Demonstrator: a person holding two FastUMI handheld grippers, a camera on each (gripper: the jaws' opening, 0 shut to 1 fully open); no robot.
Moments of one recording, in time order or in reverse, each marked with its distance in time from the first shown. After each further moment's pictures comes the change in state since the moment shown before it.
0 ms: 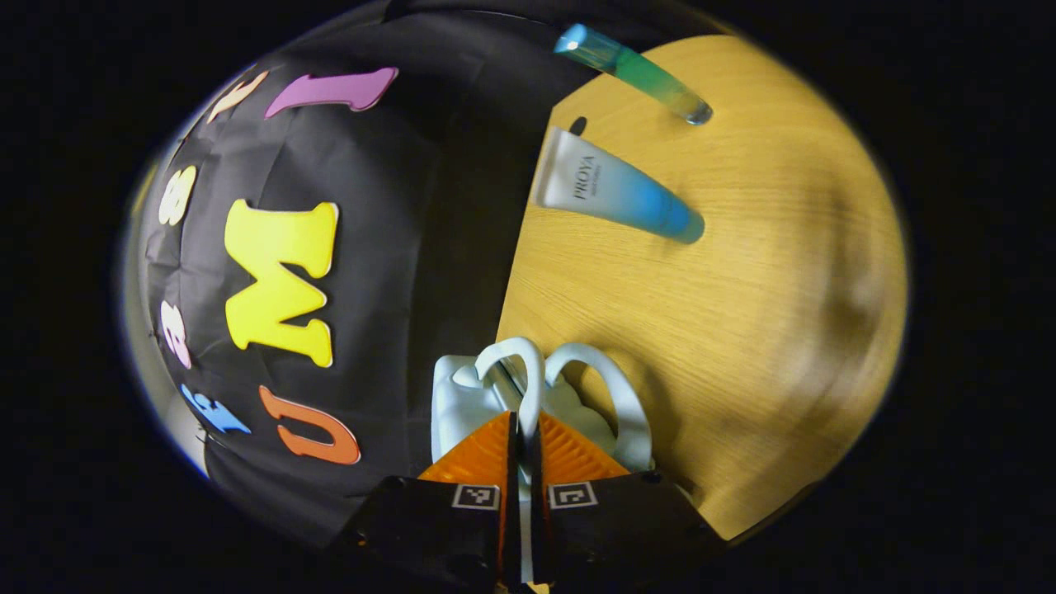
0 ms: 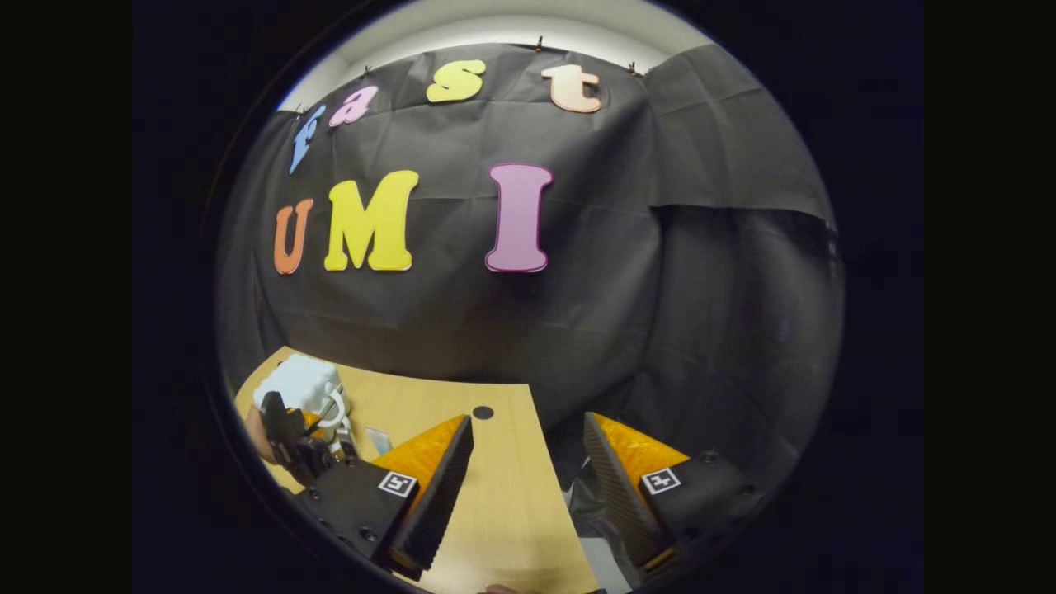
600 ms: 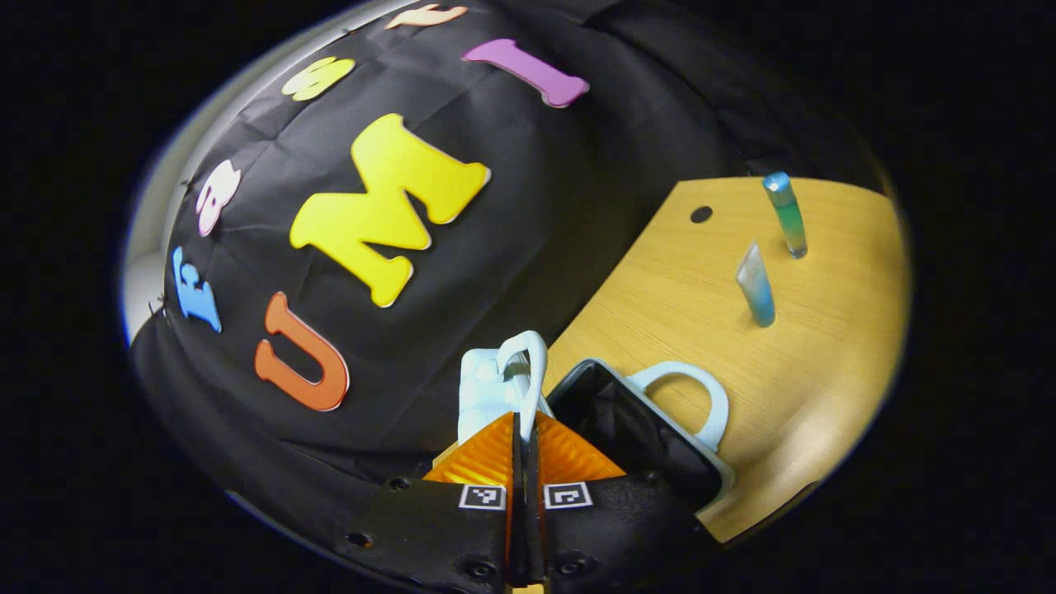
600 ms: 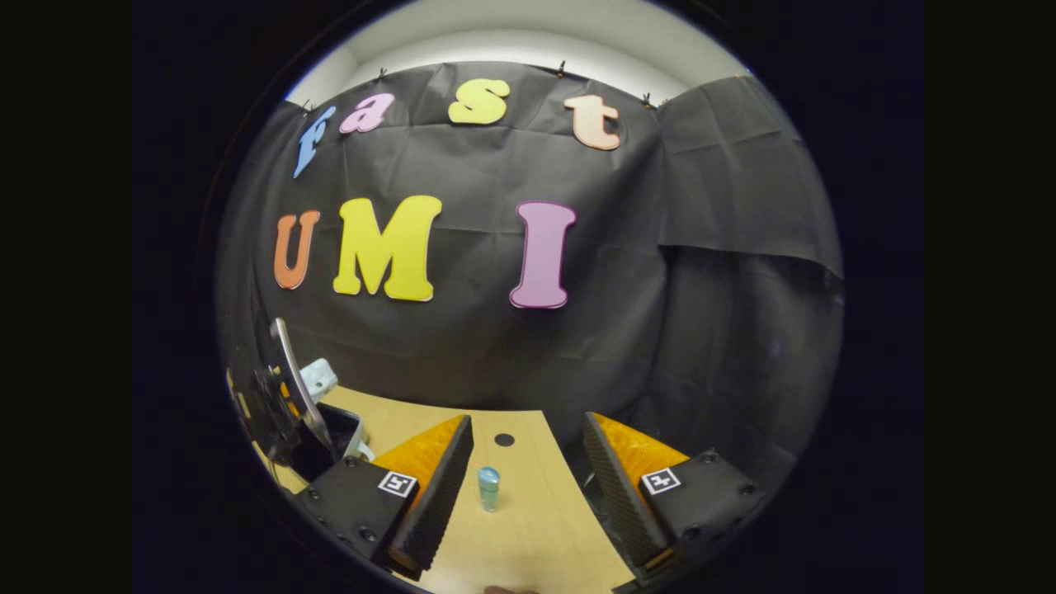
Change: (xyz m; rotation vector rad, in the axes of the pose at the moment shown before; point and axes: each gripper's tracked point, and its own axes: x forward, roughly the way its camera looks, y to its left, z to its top) left arm -0.048 0.141 -0.049 -0.453 -0.126 -0.014; right arm -0.028 0.100 0.058 -0.009 -0.083 -0.047
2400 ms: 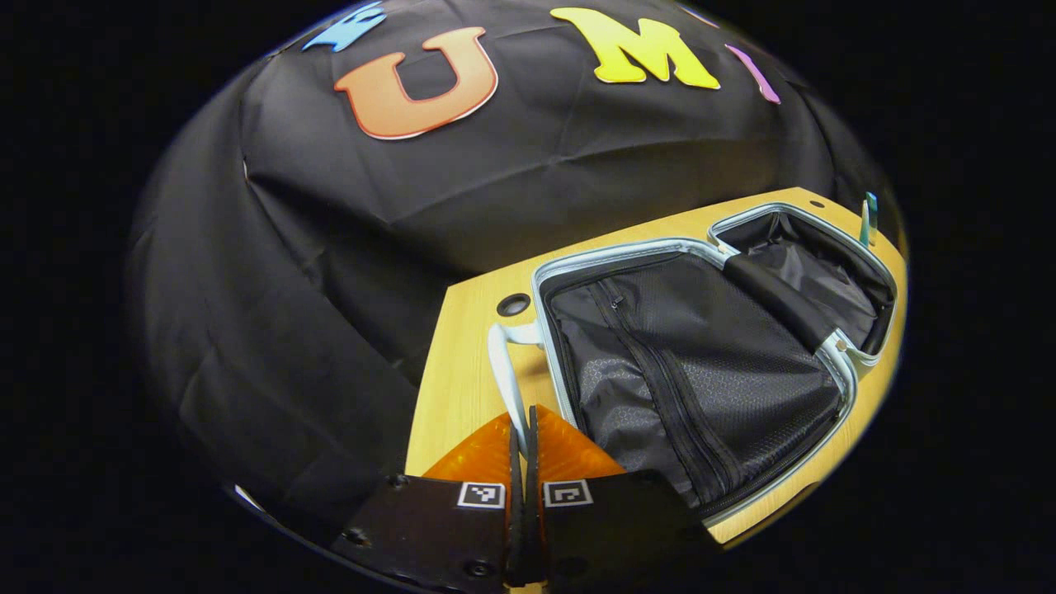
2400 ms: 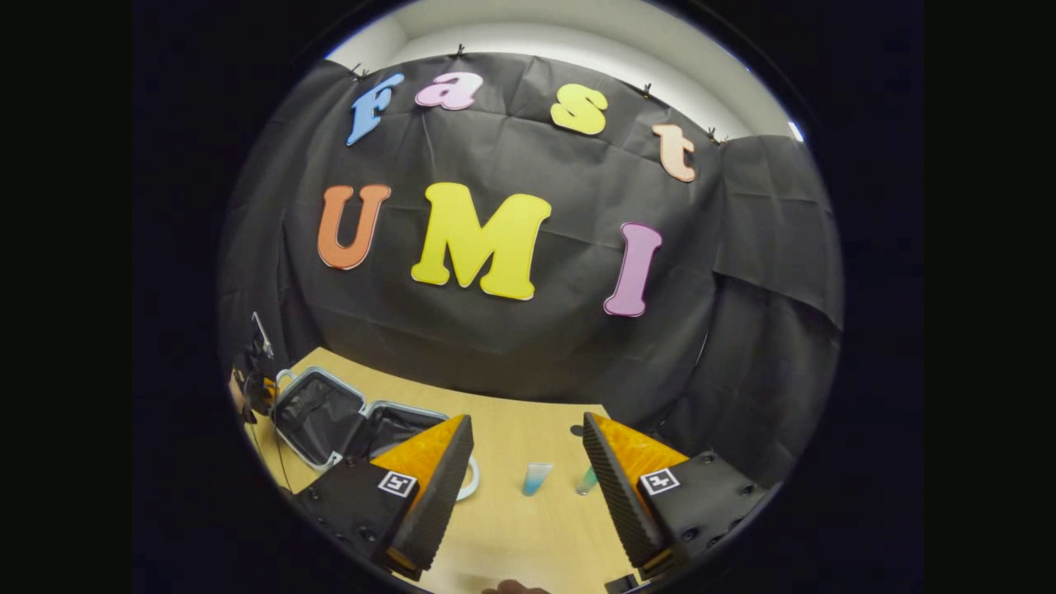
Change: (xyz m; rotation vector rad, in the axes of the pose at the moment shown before) left arm 0.068 0.157 -0.412 -0.507 0.219 -0.099; right arm -0.074 0.216 0.010 -0.137 0.062 0.073
